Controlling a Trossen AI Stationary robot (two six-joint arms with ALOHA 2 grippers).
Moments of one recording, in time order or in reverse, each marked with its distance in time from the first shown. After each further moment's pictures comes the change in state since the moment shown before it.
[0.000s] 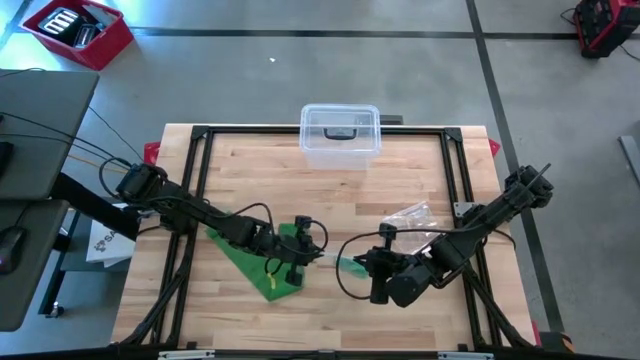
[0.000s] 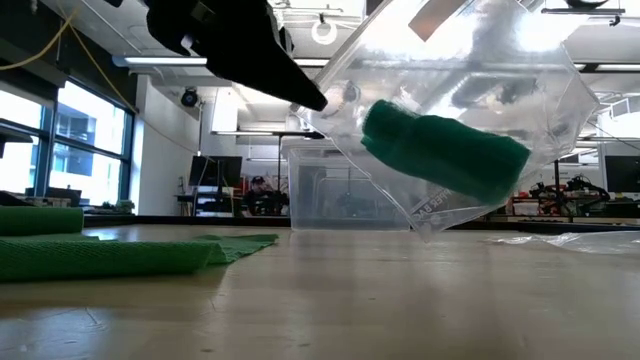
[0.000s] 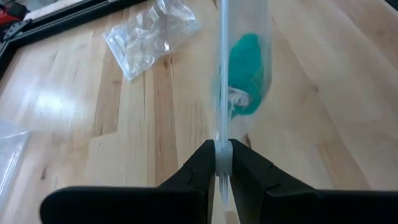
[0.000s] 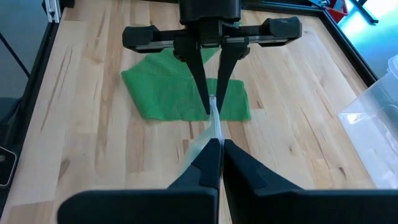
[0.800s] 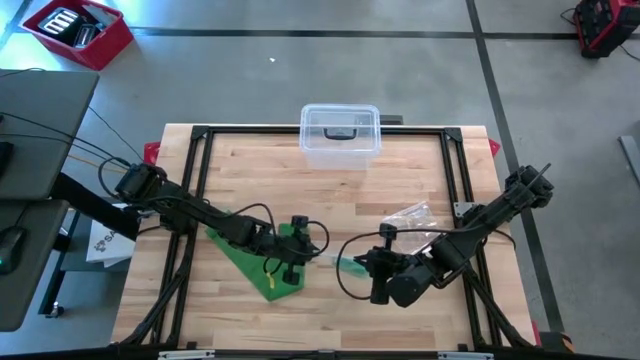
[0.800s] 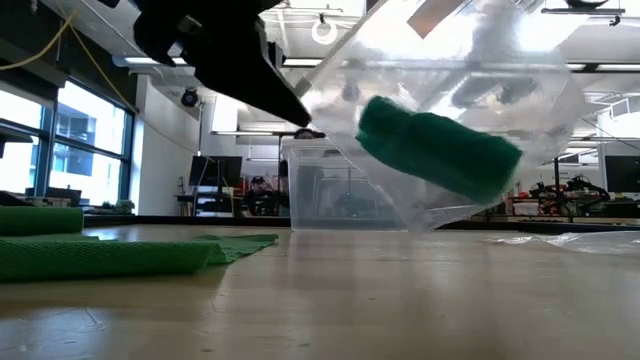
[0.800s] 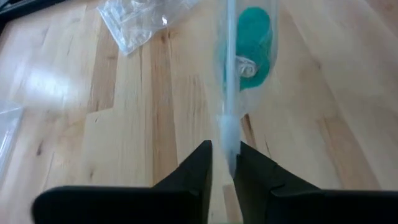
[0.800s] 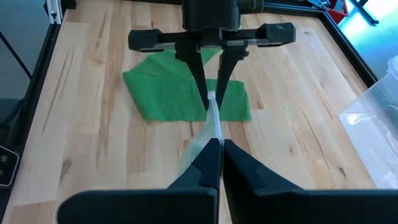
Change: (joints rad) left arm 0.000 -0.016 -0.002 -0.087 0.004 -0.037; right arm 0.000 -0.002 0.000 0.001 0.000 0.000
